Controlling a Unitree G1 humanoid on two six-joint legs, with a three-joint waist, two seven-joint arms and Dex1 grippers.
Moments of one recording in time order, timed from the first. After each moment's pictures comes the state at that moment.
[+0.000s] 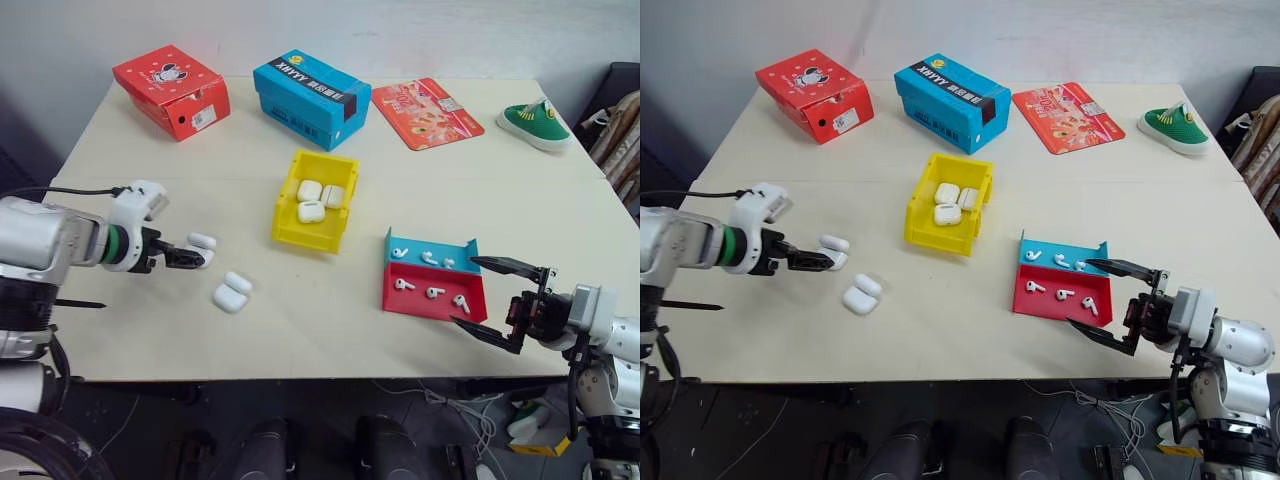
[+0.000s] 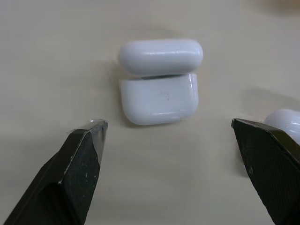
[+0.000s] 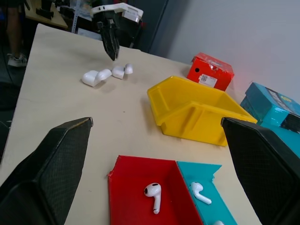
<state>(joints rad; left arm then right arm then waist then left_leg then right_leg) -0.83 0.96 -0.17 0.16 -0.42 1.38 -0.64 -0.09 -0.61 -0.30 0.09 0.64 -0.39 1.45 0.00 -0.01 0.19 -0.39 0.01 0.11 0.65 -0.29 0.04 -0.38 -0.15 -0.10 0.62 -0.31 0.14</state>
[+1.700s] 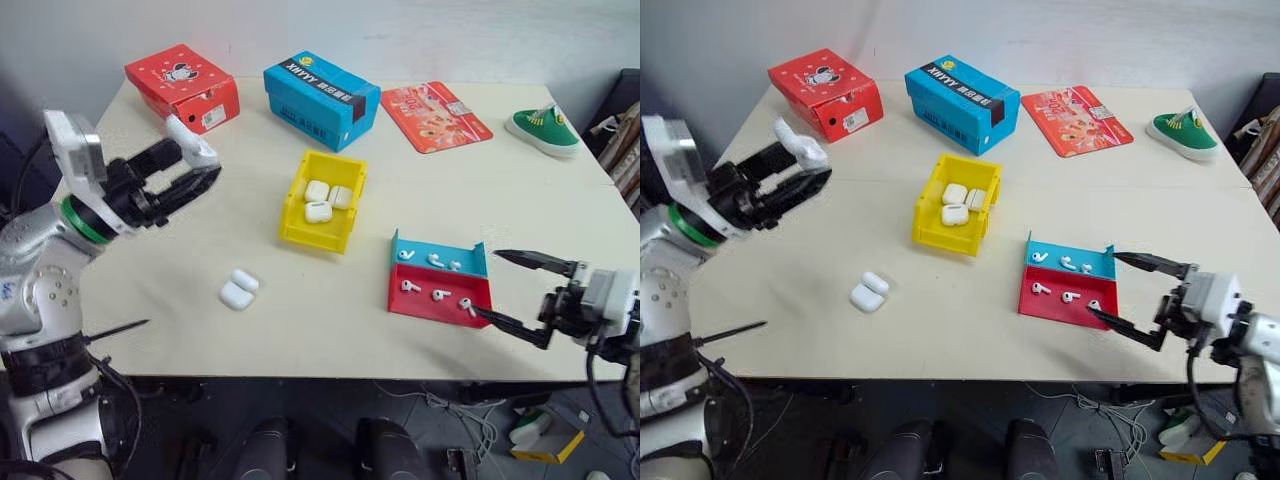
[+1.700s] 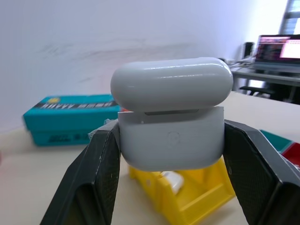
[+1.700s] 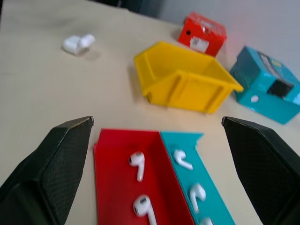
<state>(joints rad) -0.48 0.59 0.41 -0.22 -0.65 0.59 -0.91 0.05 -0.82 -0.41 -0.01 0.57 -0.20 1.25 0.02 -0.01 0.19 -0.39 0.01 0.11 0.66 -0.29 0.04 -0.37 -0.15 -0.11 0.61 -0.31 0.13</state>
